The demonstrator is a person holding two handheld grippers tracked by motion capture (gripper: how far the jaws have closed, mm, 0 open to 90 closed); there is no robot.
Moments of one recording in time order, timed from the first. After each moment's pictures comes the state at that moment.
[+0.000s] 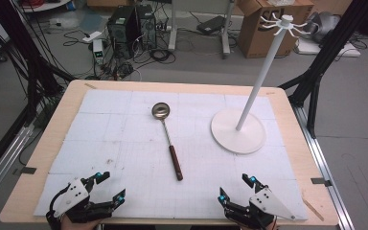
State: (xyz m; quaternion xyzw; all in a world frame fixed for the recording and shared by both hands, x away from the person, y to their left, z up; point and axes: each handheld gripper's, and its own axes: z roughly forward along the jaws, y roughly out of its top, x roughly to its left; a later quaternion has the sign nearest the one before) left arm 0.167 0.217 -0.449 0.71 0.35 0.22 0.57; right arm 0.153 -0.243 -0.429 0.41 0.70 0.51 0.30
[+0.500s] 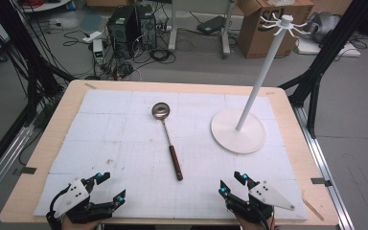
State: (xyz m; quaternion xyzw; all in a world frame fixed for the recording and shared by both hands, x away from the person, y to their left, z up) left arm 0.167 0.217 -0.450 0.71 0.35 0.22 0.57; right arm 0.169 -0.242 -0.422 0.43 0.70 0.52 0.25
